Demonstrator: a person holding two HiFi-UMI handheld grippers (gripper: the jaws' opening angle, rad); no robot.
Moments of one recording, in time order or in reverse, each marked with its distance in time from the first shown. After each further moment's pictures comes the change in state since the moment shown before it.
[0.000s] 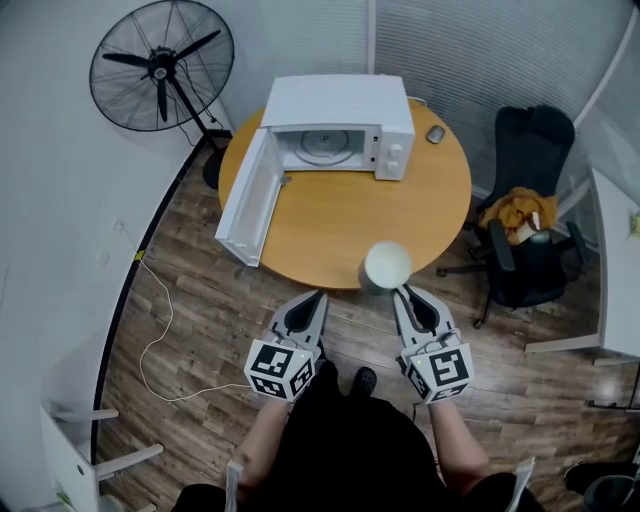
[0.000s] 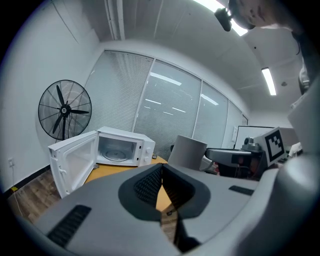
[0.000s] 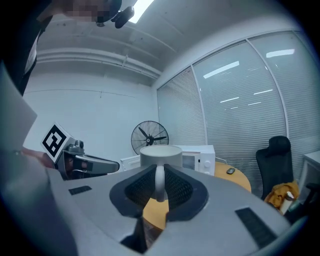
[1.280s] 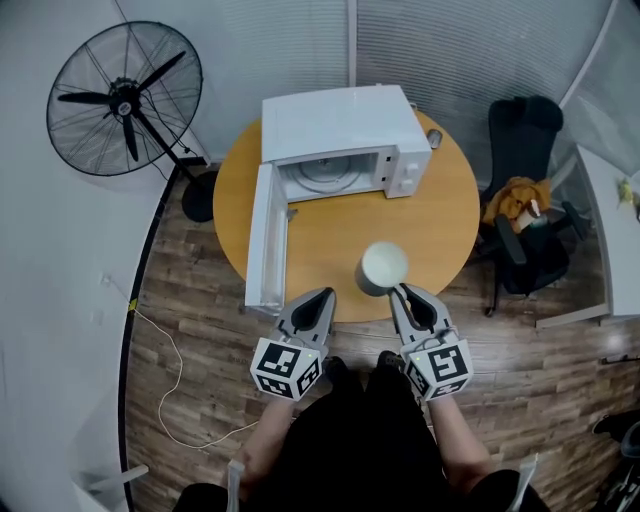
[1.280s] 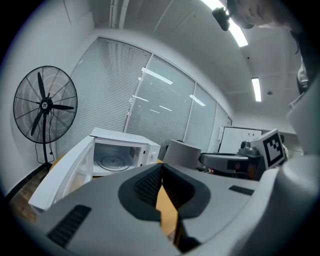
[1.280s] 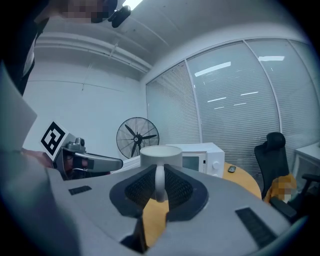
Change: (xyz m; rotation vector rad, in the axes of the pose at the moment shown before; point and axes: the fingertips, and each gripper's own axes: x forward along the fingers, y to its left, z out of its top) left arm 0.051 0.137 0.042 0.027 0.029 -0.204; right arm 0.145 0.035 0.008 0.041 0.033 -0.165
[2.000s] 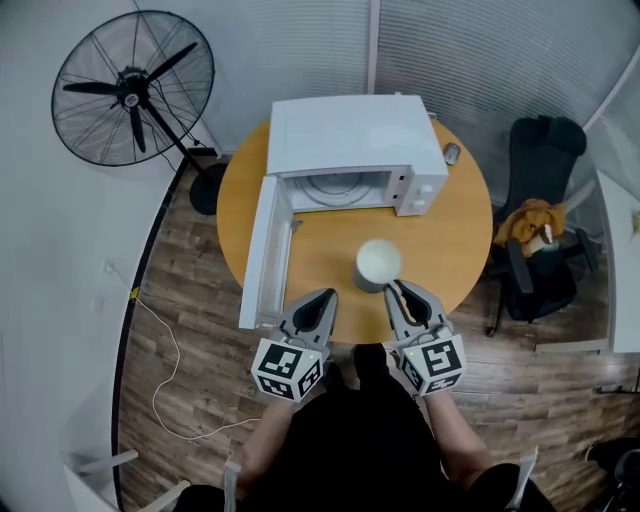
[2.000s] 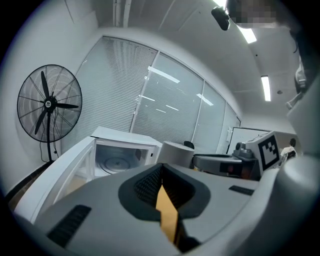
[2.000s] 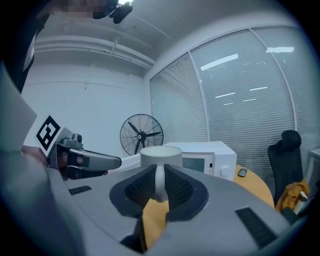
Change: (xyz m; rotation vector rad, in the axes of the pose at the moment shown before) left arm 0.055 0.030 0.013 -0.025 0.004 0.075; right arm 0.074 -0.041 0.003 -0.021 0.030 0.095
